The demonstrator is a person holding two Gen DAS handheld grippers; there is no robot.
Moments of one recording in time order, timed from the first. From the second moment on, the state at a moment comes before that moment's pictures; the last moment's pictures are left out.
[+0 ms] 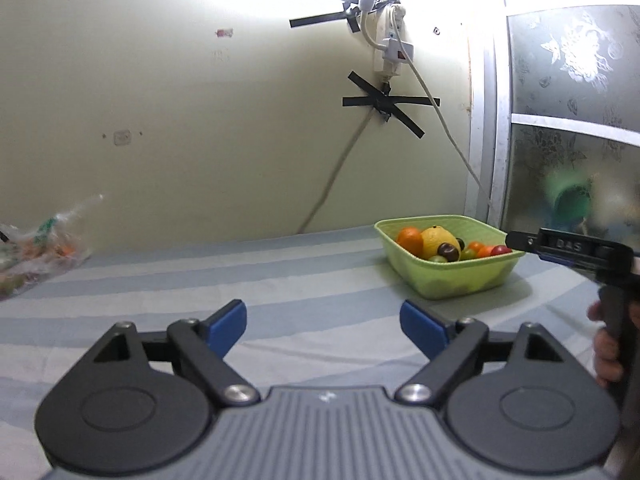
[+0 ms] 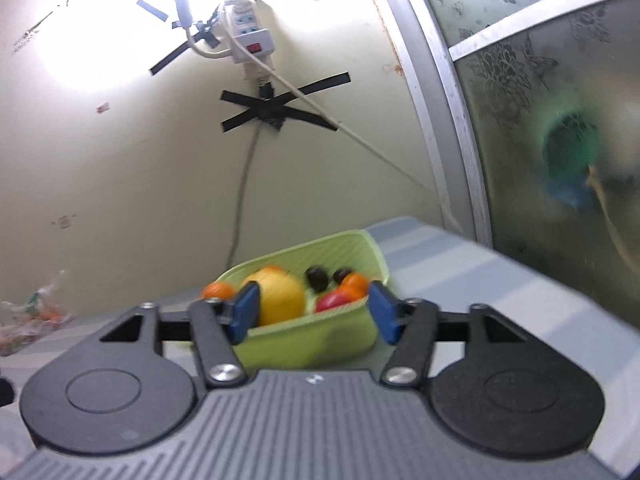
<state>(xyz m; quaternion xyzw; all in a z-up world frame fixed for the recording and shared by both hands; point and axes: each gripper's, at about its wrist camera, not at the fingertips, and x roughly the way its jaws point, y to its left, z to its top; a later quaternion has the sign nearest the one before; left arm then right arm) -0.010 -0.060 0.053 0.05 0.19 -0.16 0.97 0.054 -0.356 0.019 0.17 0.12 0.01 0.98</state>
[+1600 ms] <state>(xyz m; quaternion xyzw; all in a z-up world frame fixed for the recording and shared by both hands) -0.034 -0.043 0.037 0.03 0.23 -0.11 0.97 -0.008 -0.275 0.022 0.13 0.20 0.05 0.97</state>
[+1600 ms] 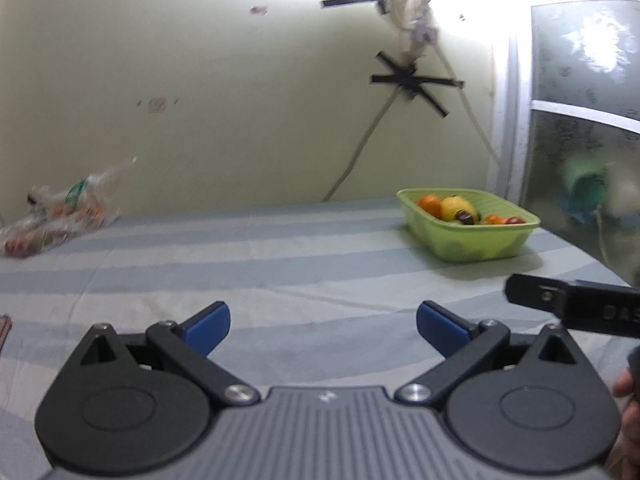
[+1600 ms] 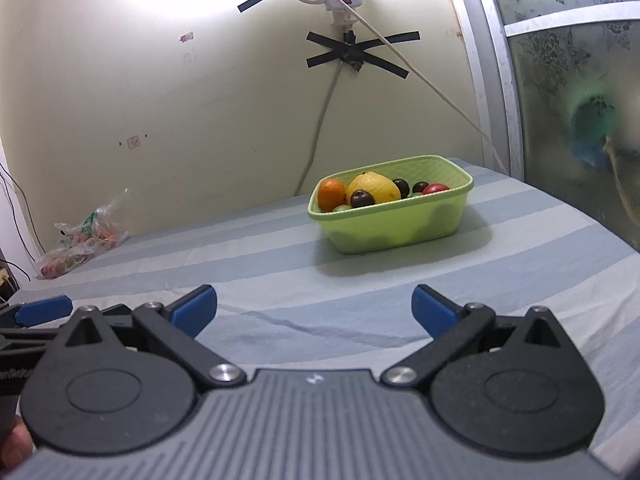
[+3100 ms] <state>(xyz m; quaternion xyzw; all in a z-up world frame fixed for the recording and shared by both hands) -0.020 -0.069 0.021 0.09 0.30 -0.07 0.95 -0.013 -0.290 0.023 0.15 0.21 0.05 0.97</state>
